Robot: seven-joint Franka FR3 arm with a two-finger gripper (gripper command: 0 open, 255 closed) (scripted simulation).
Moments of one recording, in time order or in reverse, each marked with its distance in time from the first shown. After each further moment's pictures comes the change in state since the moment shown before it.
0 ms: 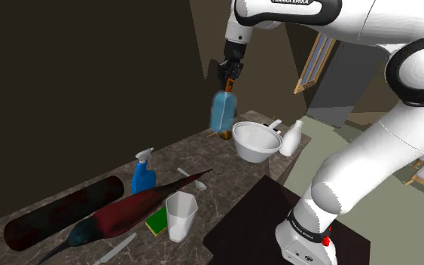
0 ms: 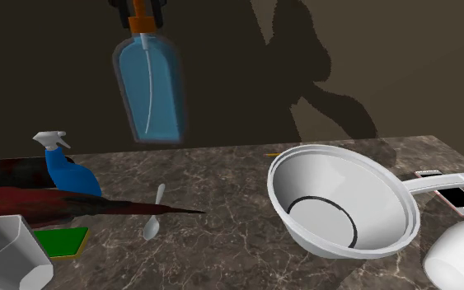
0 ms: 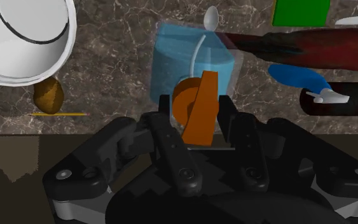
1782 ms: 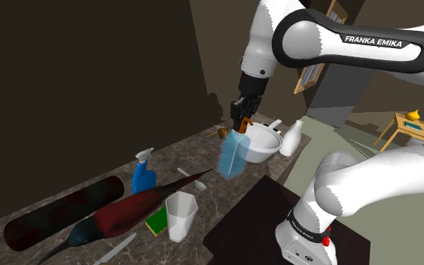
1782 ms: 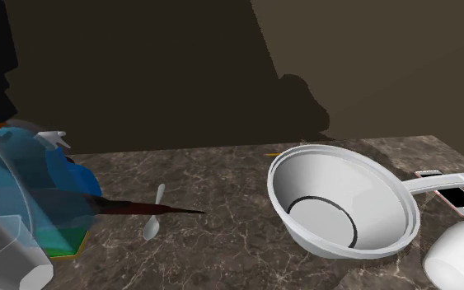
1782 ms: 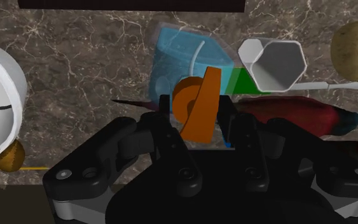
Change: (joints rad) arm 0.109 -0.505 0.199 -0.528 0.122 0.028 0.251
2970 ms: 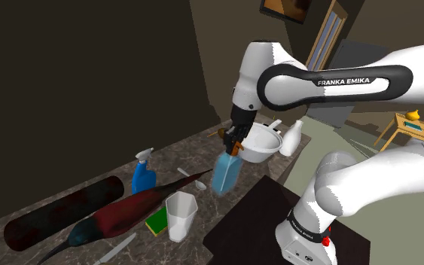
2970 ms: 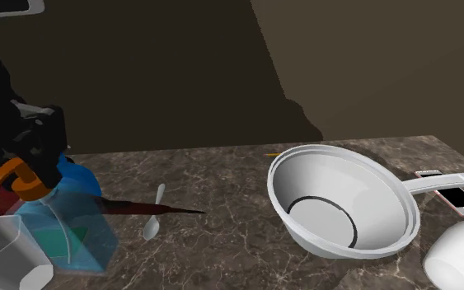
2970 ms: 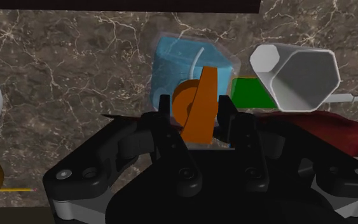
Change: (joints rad) arm 0.010 0.009 0.026 -0.237 0.023 0.246 -0.004
